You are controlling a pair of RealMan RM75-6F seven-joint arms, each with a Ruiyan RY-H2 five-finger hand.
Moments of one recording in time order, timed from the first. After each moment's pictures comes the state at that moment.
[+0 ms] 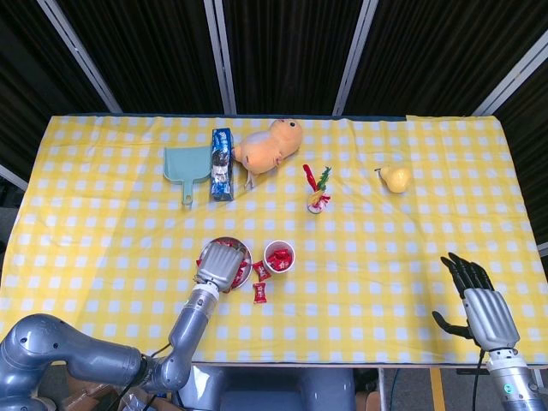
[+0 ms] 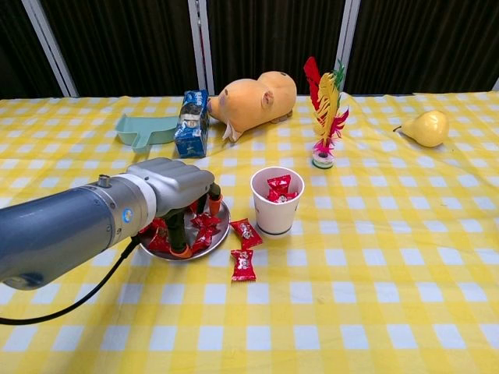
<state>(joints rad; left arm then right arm) -1.03 -1.81 -0.13 -1.64 0.45 1.25 1.05 0.12 -1.07 0.01 -1.77 -1.47 1.33 0.07</state>
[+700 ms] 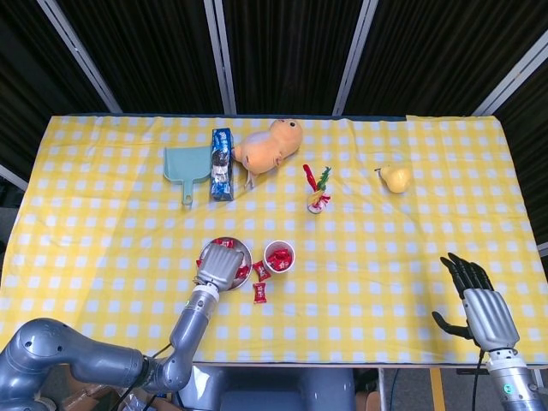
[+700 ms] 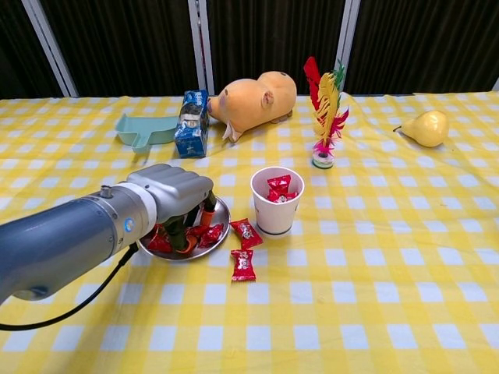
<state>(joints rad) -1.01 -1.84 -0.12 -1.59 0.48 1.24 1.05 0.12 -1.07 0.01 -1.77 -1.47 1.33 0.07</state>
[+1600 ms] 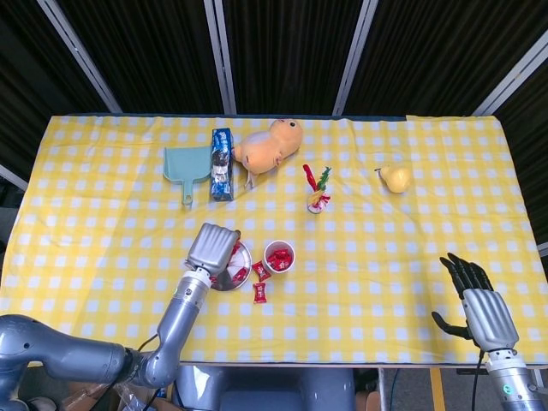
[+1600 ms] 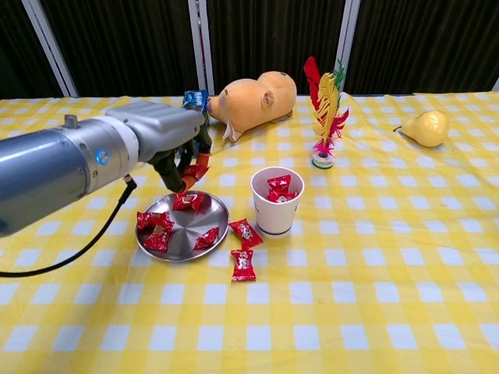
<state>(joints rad) -0.99 -1.70 -0.22 -1.75 0.58 1.30 1.03 0.12 -1.07 0.01 -1.77 -1.47 1.34 0.06</state>
